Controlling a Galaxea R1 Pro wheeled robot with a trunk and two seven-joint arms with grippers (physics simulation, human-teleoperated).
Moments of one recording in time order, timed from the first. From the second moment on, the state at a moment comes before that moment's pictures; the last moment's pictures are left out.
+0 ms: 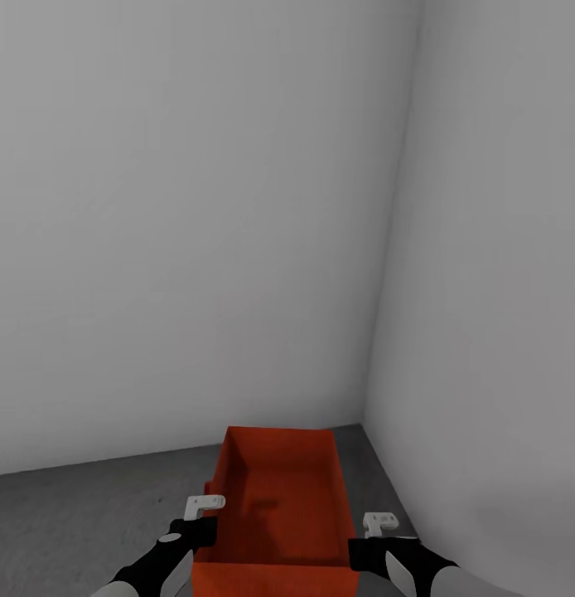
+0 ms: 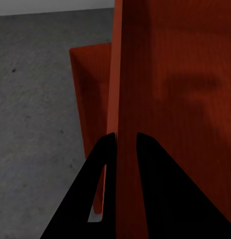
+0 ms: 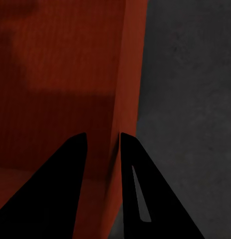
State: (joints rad) left arm -0.55 -0.04 -0.15 -0.24 0.19 0.00 0.09; right arm -0.63 0.04 -0.06 -0.05 0.03 0.13 0.19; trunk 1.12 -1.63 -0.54
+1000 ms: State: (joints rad) left arm -0.55 -0.04 -0.15 -0.24 0.19 0.00 0.09; right arm -0.63 0.04 -0.06 -0.04 0.03 0.13 0.18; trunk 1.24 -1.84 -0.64
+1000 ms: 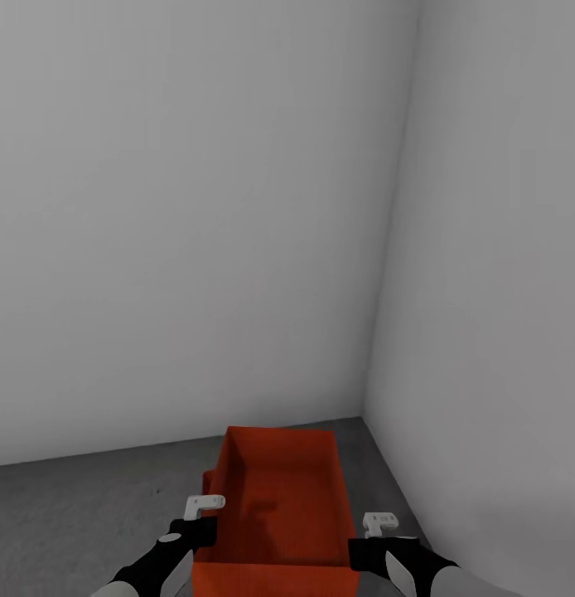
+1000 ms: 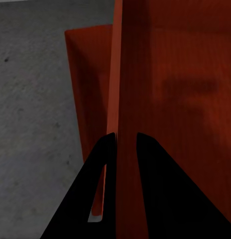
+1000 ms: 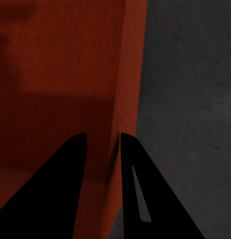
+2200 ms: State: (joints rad) left arm -0.55 -0.04 -0.18 -0.23 0.20 0.00 0.06; right arm -0.63 0.00 -0.06 -0.10 0.02 0.11 0.26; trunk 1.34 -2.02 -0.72
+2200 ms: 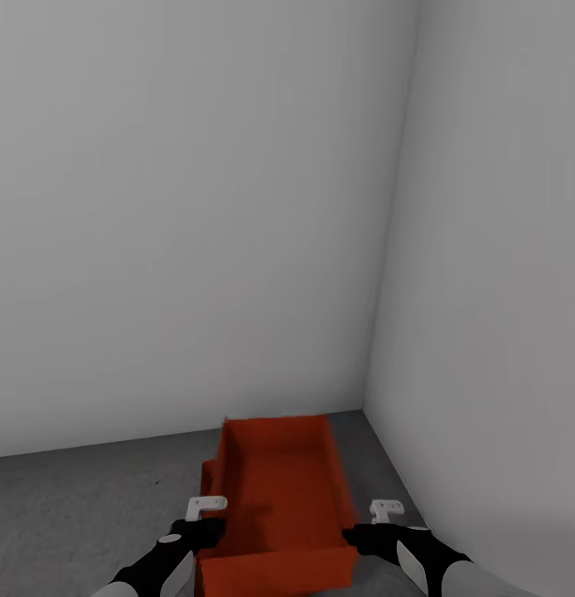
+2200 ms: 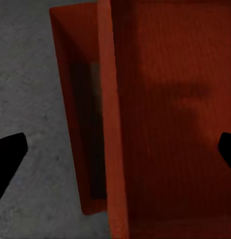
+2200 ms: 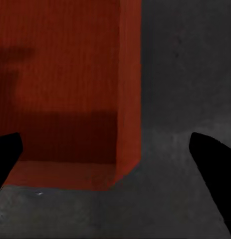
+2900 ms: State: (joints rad) left arm -0.55 -0.04 -0.18 -0.23 0.20 0.02 0.06; right arm -0.63 0.00 -0.06 -0.10 0.02 0.11 0.26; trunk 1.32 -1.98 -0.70
